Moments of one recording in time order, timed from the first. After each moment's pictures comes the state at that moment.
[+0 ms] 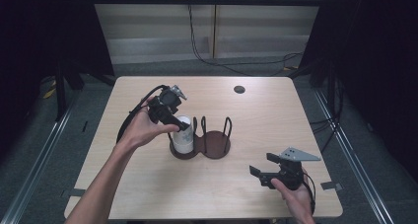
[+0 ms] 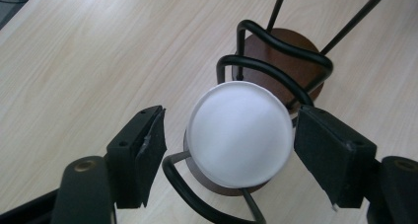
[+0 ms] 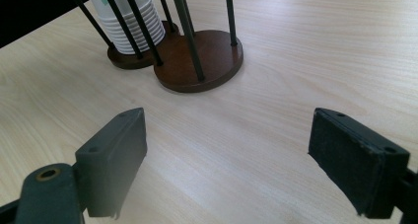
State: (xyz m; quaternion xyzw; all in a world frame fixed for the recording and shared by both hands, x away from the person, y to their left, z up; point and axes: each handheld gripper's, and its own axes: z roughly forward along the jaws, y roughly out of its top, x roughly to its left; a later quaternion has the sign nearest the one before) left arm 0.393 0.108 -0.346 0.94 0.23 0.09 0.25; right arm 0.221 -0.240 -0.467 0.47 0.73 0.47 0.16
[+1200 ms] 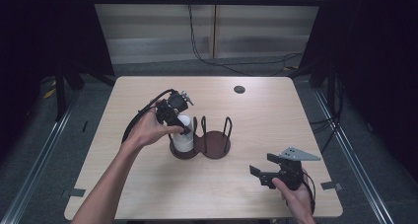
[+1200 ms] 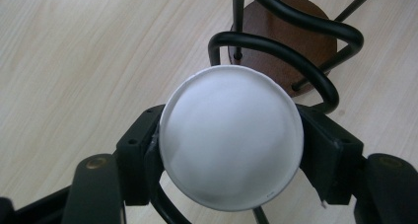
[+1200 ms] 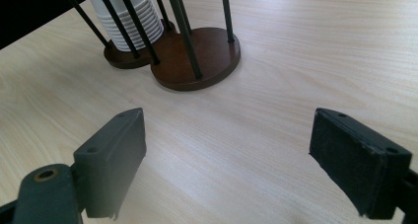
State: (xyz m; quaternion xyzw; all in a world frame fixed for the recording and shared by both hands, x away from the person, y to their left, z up) left arm 0.402 0.093 -0.367 0.96 0.21 0.06 0.19; right arm 0.222 -0.240 -0.468 0.48 0.73 0.47 0.15
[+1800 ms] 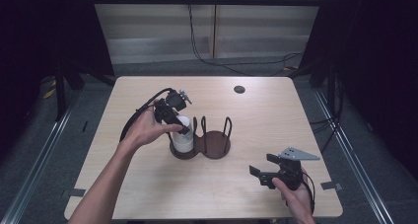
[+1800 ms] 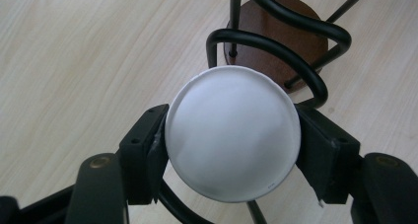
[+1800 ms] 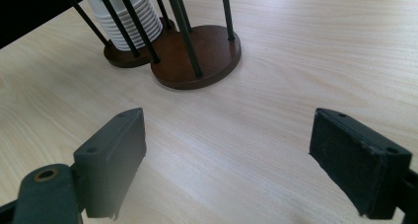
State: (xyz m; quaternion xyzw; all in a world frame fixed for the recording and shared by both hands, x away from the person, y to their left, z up) left arm 0.401 0.097 -0.362 0.95 0.22 0.05 0.20; right arm 0.222 -0.239 -0.469 0.48 0.73 0.47 0.15
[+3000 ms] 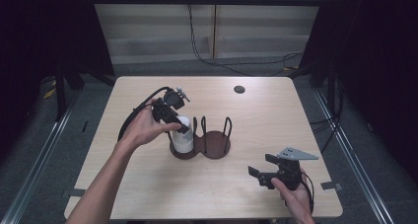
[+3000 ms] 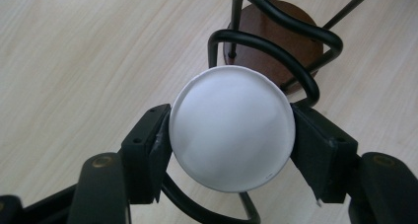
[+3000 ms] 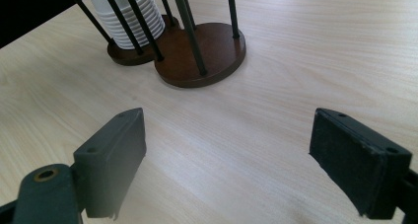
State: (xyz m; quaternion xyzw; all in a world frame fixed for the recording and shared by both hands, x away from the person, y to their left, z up) left arm 0.399 0.101 -0.356 0.95 0.24 0.05 0.20; right arm 0.223 -0.237 -0.470 0.48 0.73 0.47 0.14
